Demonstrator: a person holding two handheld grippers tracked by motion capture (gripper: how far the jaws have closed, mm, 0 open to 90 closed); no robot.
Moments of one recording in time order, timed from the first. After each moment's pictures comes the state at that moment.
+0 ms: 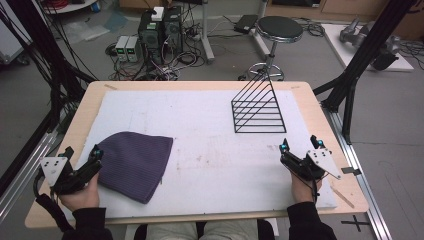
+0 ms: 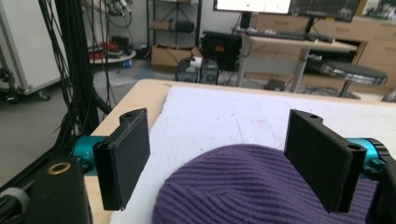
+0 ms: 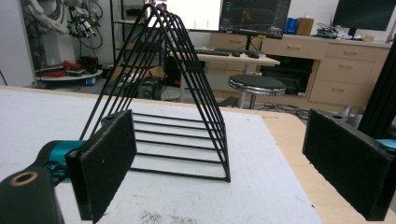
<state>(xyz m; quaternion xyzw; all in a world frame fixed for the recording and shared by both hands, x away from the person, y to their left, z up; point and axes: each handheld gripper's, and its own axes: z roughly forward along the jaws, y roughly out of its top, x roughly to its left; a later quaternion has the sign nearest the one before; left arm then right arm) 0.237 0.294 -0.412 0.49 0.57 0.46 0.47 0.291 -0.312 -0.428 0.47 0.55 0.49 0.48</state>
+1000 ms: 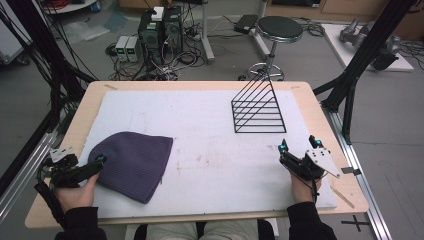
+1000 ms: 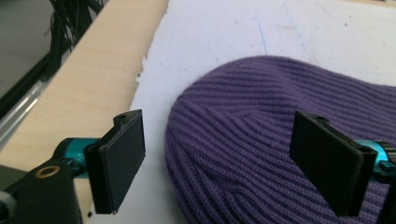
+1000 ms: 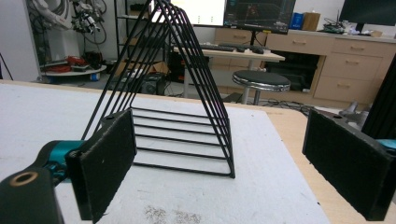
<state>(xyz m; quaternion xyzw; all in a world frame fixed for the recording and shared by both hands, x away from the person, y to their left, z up) 0.260 0.310 -0.418 0.57 0.68 0.31 0.36 0.293 -0.311 -0.429 0.47 0.56 0.49 0.47</state>
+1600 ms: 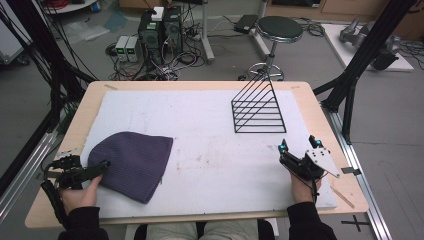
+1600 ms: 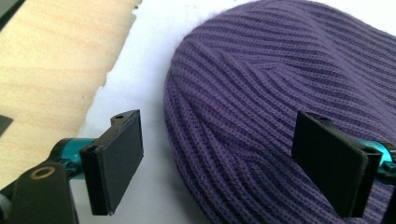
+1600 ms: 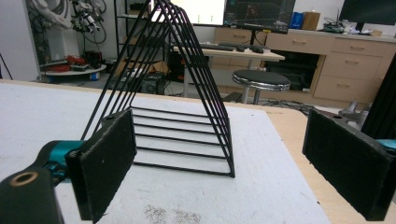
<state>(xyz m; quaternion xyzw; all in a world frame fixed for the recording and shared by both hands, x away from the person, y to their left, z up) 0.269 0.312 -0.437 0.56 0.73 0.24 0.32 0.293 -0.311 -0.429 0.47 0.56 0.49 0.47</state>
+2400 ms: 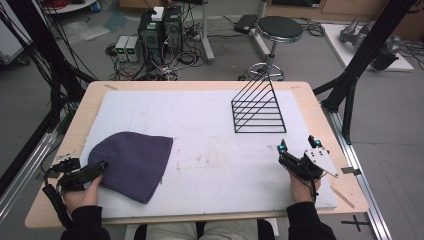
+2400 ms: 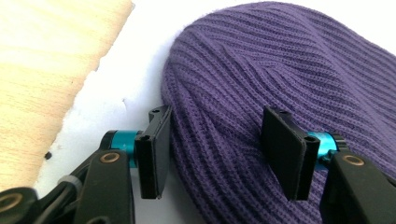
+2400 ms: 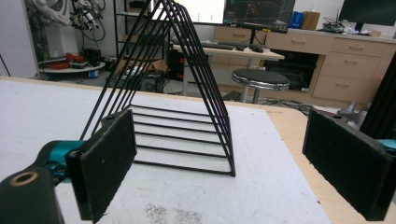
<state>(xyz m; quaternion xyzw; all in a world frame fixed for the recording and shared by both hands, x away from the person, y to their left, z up) 0.266 0.306 -0.443 0.53 0.74 0.25 0.34 0.293 -0.308 -0.429 0.47 0.56 0.49 0.47</state>
